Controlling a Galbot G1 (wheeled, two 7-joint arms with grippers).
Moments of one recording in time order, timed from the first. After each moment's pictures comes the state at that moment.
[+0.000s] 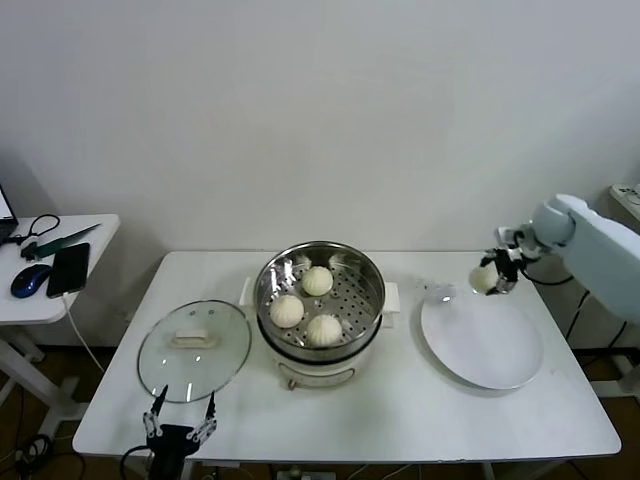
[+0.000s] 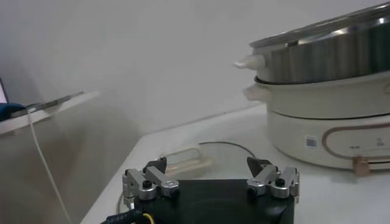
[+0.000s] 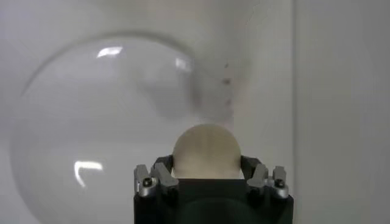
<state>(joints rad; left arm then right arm) 1.77 -1.52 -0.66 -1.93 0.15 -0.13 0.03 0.31 0.77 -0.99 0.90 0.11 -0.05 -1.09</state>
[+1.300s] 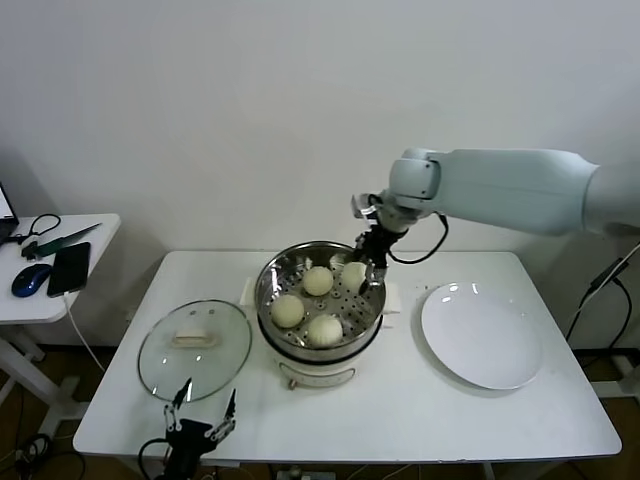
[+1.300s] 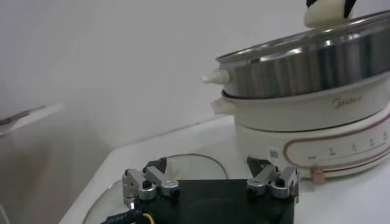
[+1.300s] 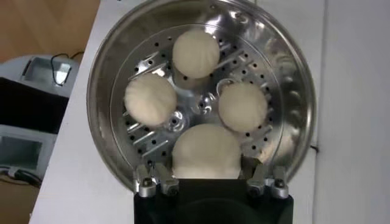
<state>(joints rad) 1.77 -1.46 -0.60 -1.95 0.14 -0.13 0.05 0.83 1.19 -1.74 1.24 0.91 -0.31 -0.91</state>
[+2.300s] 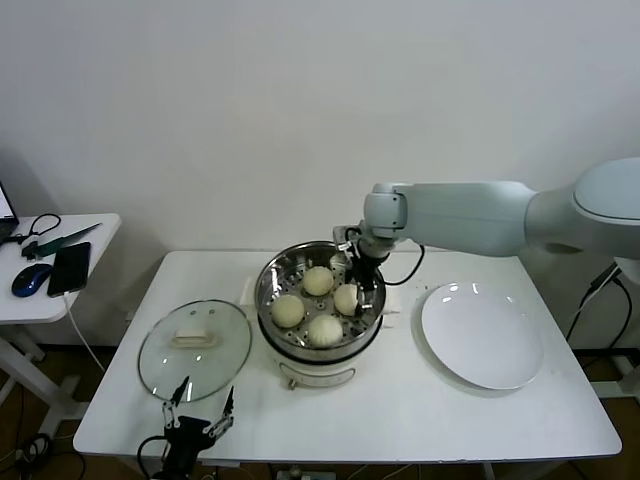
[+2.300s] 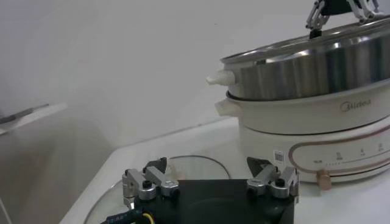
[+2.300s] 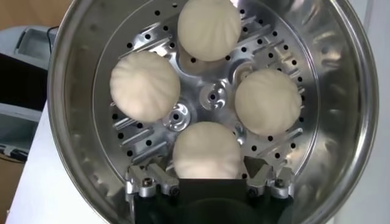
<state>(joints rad) 1.75 -1.46 -0.60 -1.94 0.13 -0.13 0.05 0.71 1.25 -1.74 1.18 0.83 -0.33 -0.88</state>
